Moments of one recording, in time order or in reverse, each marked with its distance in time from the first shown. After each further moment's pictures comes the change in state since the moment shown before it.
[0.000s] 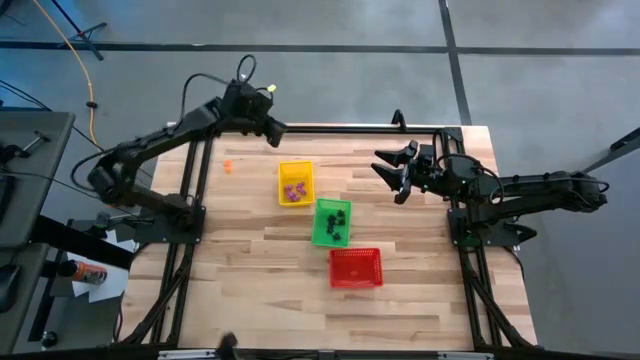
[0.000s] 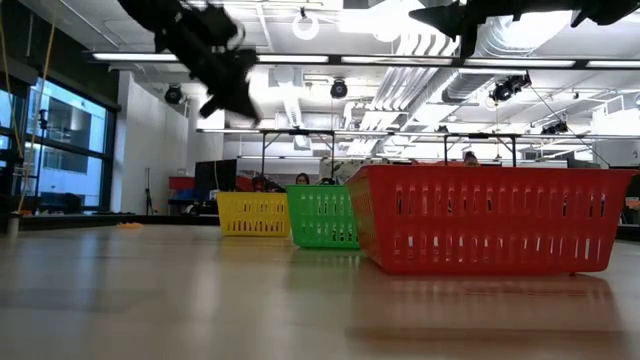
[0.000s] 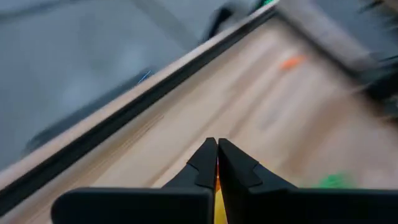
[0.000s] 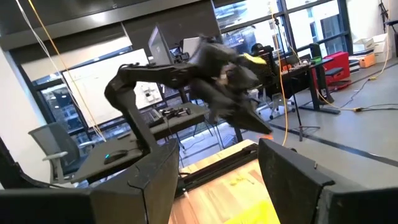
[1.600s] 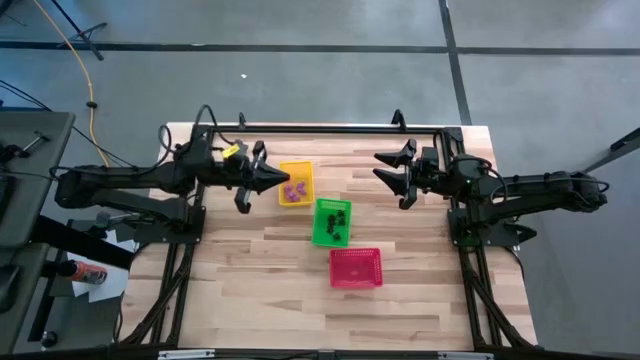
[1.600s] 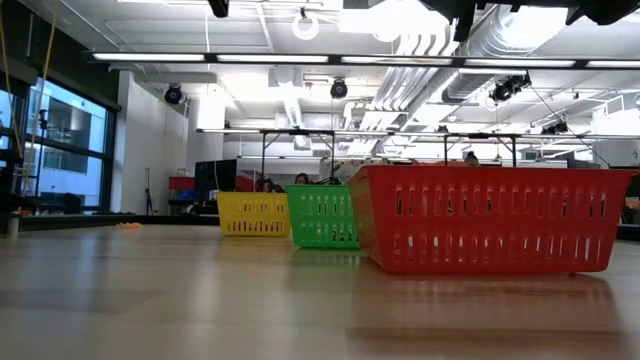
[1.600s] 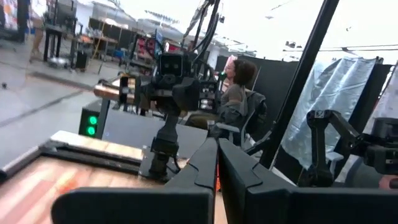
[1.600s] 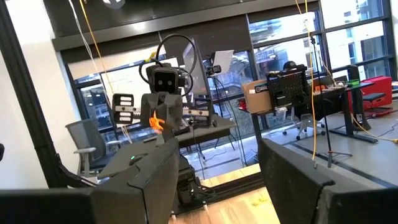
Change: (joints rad) left arm -0.625 -0.422 -0.345 0.726 -0.030 -0.111; right arm 0.000 0.000 0.000 0.089 -0.128 -0.079
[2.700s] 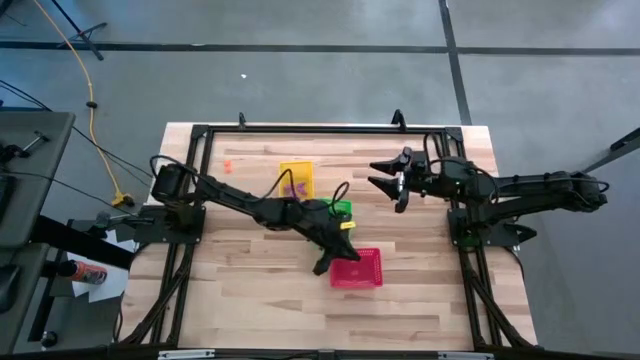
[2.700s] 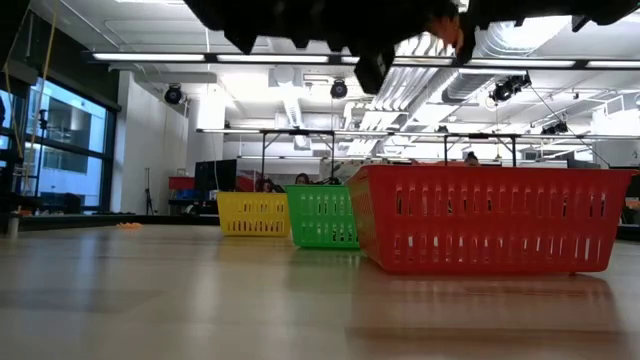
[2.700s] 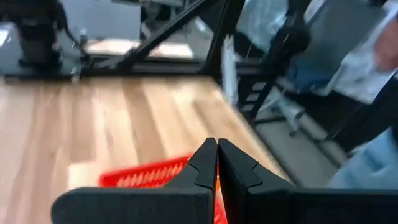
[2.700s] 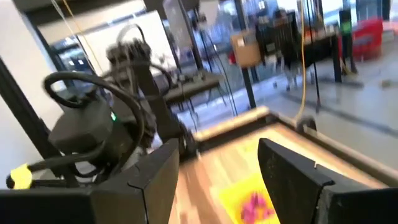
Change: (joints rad) left arm -0.257 0.943 0.450 0.039 0.145 0.168; right arm 0.000 0.000 0.000 -0.203 0.014 0.088
